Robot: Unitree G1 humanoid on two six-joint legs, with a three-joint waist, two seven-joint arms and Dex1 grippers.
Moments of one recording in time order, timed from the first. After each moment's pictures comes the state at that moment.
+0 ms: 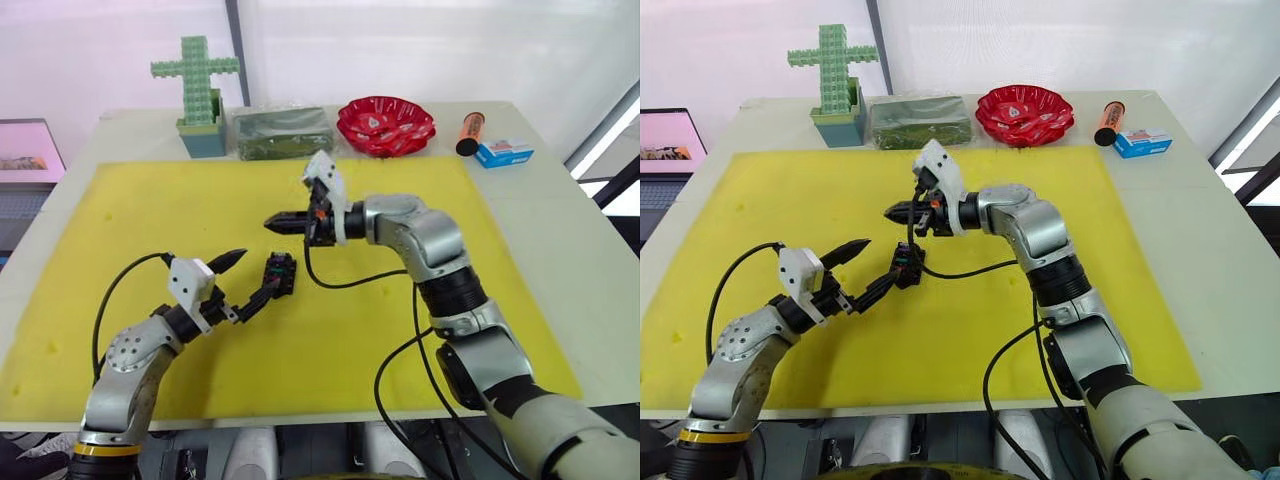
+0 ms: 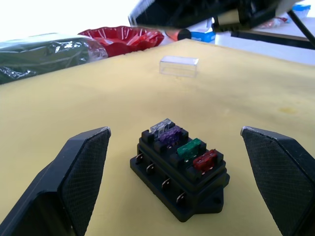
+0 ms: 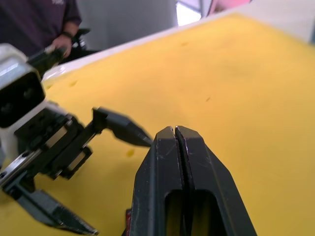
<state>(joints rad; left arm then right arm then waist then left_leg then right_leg) 0.04 0.45 0.09 -0.28 -0.43 0.10 -0.72 -0.90 -0.18 0.17 0.16 0.28 0.76 0.90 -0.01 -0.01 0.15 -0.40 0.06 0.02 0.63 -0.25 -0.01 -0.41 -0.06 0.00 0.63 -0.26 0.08</state>
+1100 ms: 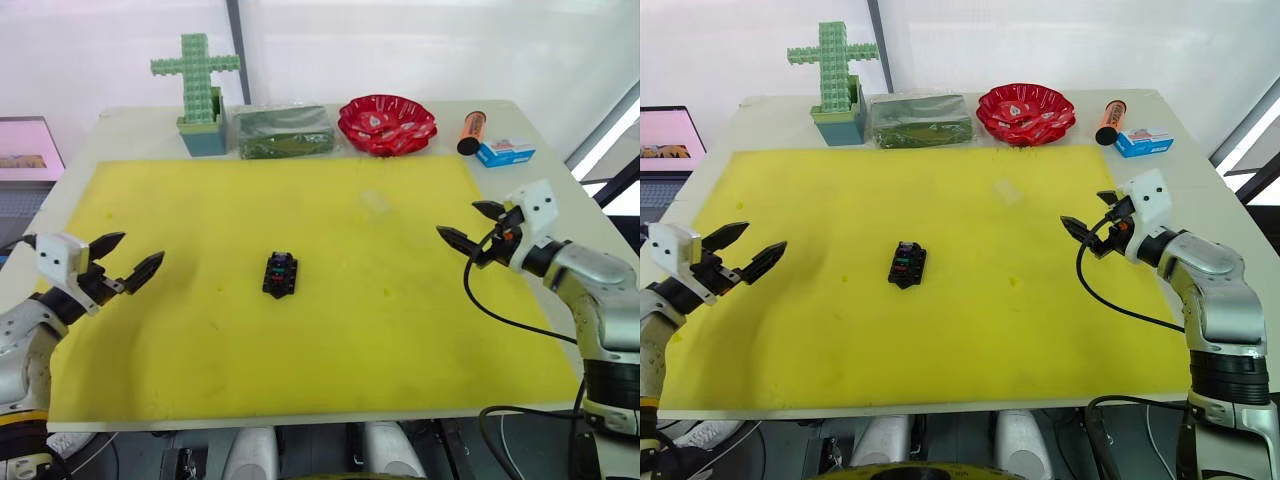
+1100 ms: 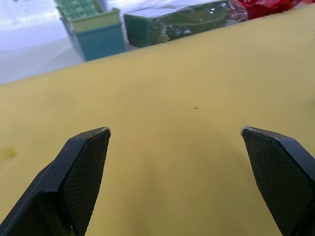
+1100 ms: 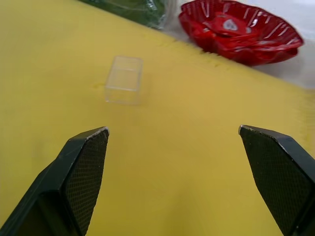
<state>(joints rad) -0.07 0.71 0.45 0.18 -0.48 0.07 -0.84 -0.31 -0.68 -0.26 -0.10 0.31 0.52 0.70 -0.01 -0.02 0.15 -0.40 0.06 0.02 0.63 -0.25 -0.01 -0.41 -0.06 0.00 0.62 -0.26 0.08</state>
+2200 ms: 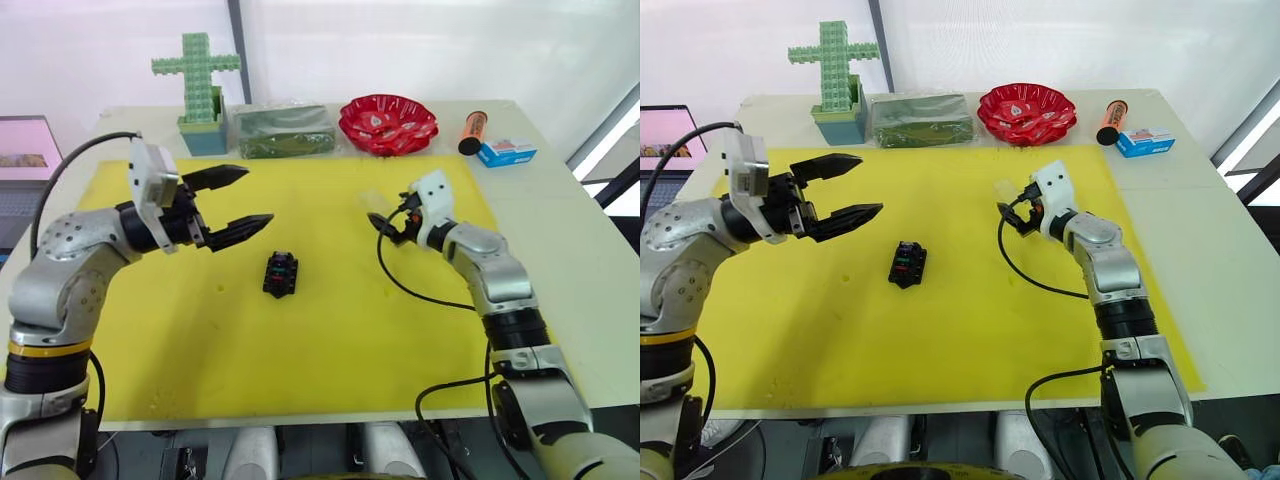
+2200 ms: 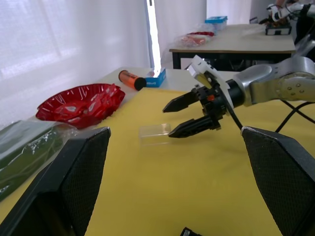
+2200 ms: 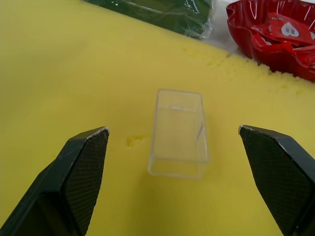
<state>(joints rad) -0.44 0.71 0.17 -0.26 -0.68 0.45 -0.94 -0.66 -0.38 0.03 0.32 0.14 0.36 0.53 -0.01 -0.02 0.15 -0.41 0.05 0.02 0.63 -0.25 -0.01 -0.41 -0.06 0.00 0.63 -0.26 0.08</state>
